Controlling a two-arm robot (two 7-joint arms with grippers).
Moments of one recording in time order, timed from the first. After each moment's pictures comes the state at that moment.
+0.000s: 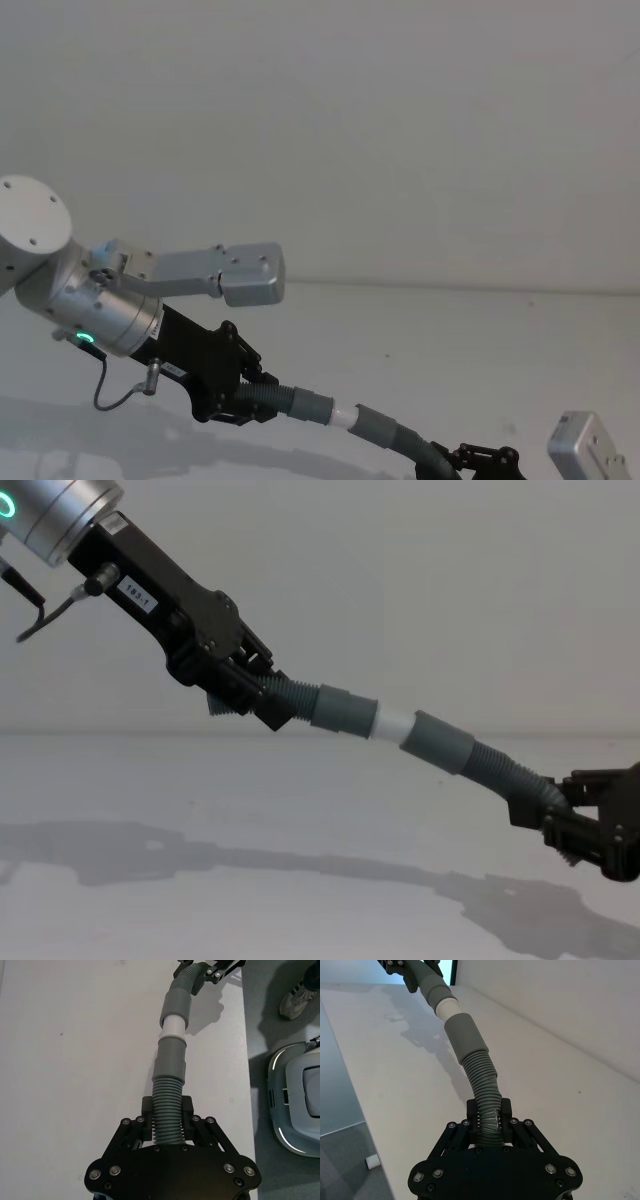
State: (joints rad) left arm -1.16 0.64 1.05 -1.42 -0.30 0.38 -1.13; right arm 0.16 0.54 -0.33 -1.54 0.32 -0.10 0.65
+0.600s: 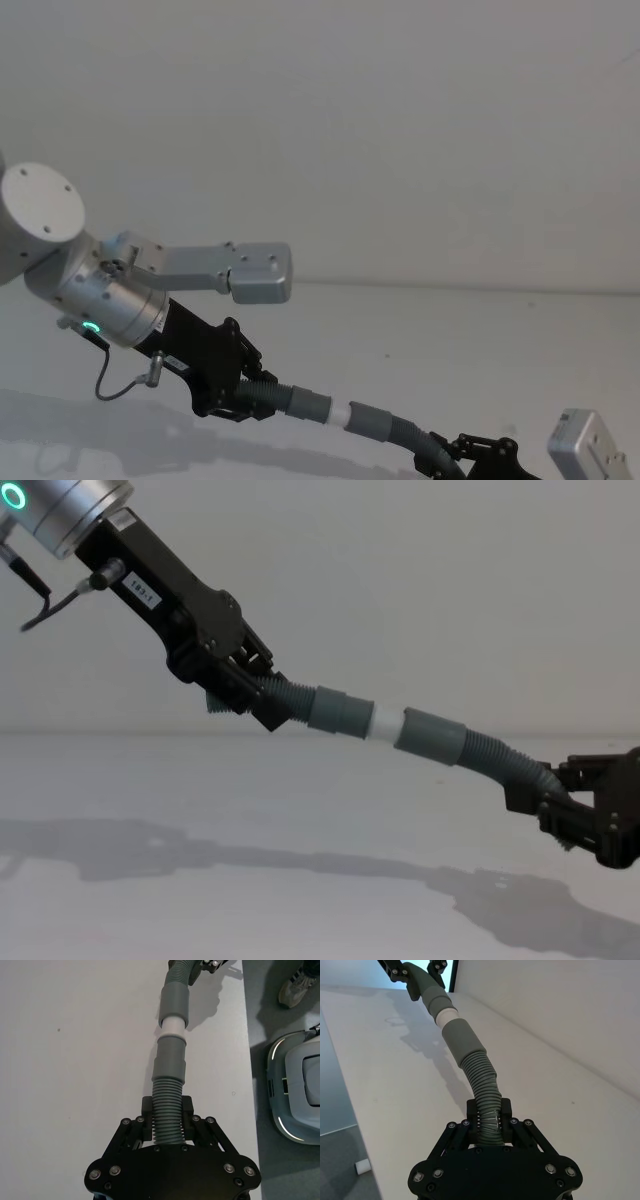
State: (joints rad) left arm -1.20 0.62 1.08 -1.38 -0.27 0.38 -1.17; right arm 0.18 0.54 -0.35 -1.52 0.31 -0.16 0.64
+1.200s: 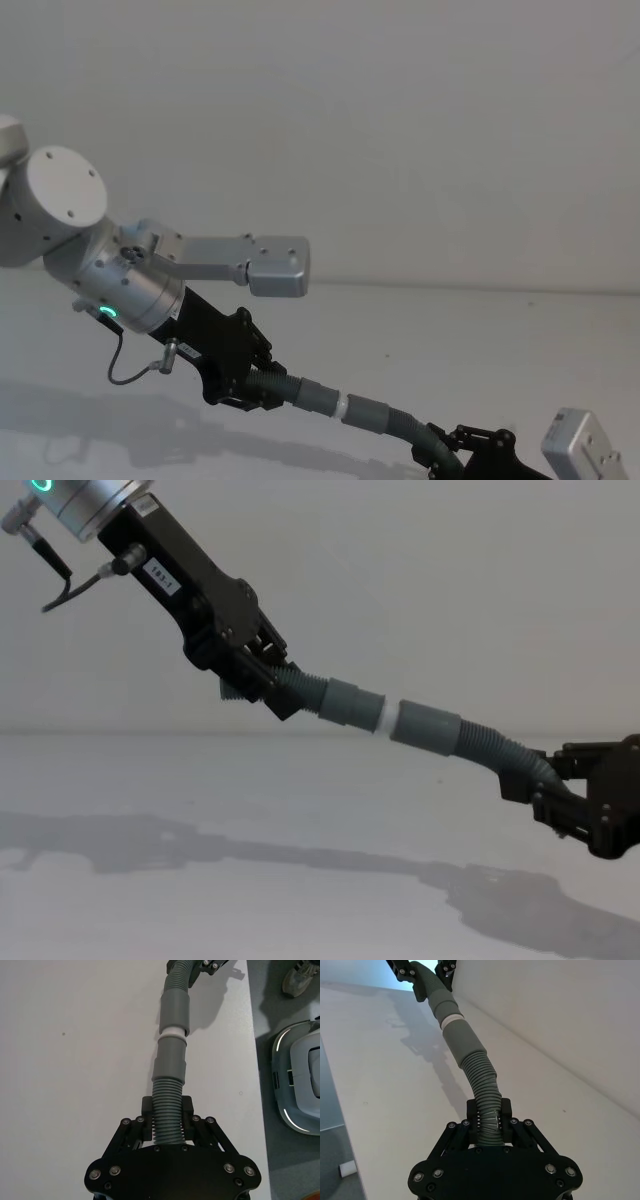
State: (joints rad) left arm -1.25 0.58 1.11 -1.35 -0.24 0.38 -1.18; right arm 0.20 0.54 -0.37 -1.51 0.28 -0.20 0.60
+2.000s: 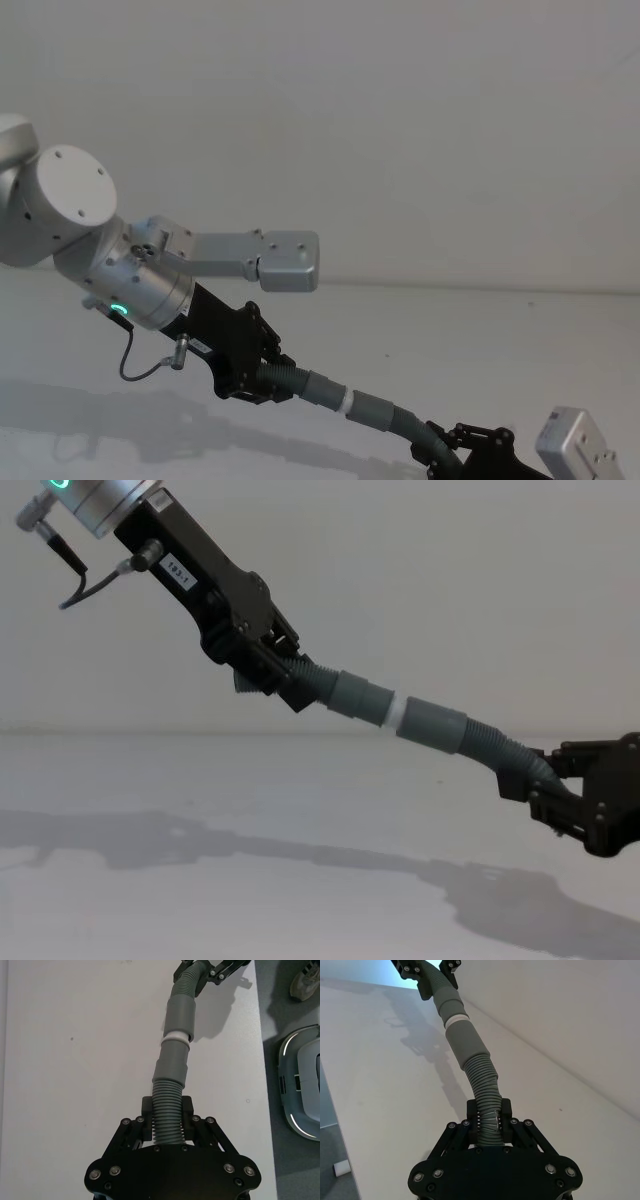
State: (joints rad) left arm -1.24 0.56 1.10 -1.35 -0.23 0.39 -1.16; right arm 0.20 0.55 -0.38 -1.52 0.26 -0.19 0.57
